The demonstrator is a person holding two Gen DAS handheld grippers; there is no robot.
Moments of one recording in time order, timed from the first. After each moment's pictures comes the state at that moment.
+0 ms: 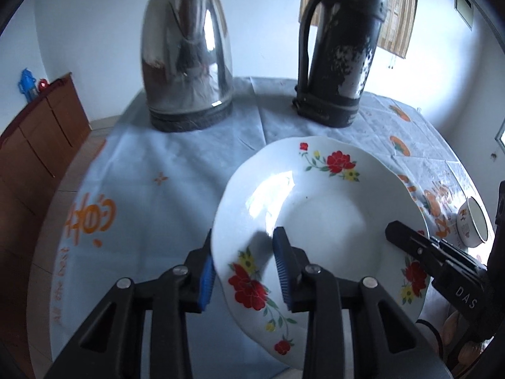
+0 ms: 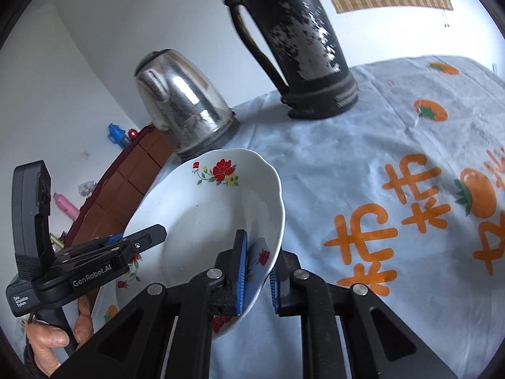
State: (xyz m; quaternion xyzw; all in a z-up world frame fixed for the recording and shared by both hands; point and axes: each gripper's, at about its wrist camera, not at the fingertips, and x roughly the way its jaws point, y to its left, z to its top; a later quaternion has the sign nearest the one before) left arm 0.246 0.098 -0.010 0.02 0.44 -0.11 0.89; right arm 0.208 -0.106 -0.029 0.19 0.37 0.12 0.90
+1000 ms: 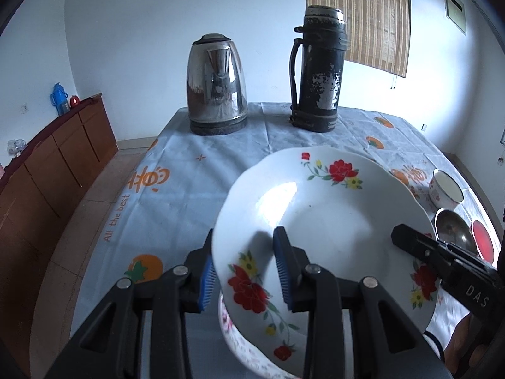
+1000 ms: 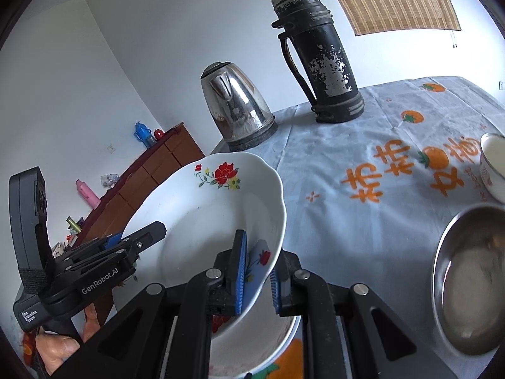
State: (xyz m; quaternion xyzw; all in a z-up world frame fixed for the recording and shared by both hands) left arm 0.086 0.116 0.025 0.03 0.36 -0.07 0.93; right arm 0.058 -0.087 0.011 0.19 0.33 0.15 0.91
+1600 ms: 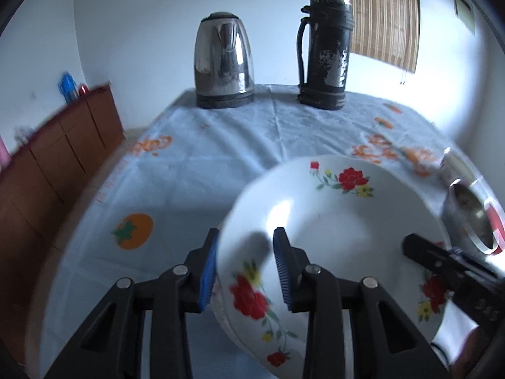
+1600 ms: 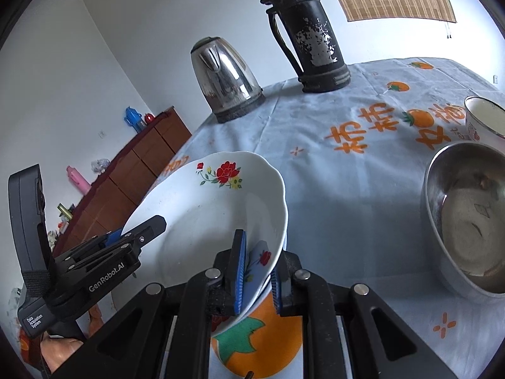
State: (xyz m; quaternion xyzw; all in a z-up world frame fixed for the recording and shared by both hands) left arm 0.065 0.108 -0.023 0.05 0.36 -0.04 0.93; right arm 0.035 -0.082 -0.027 0.17 0.37 0.14 0.91
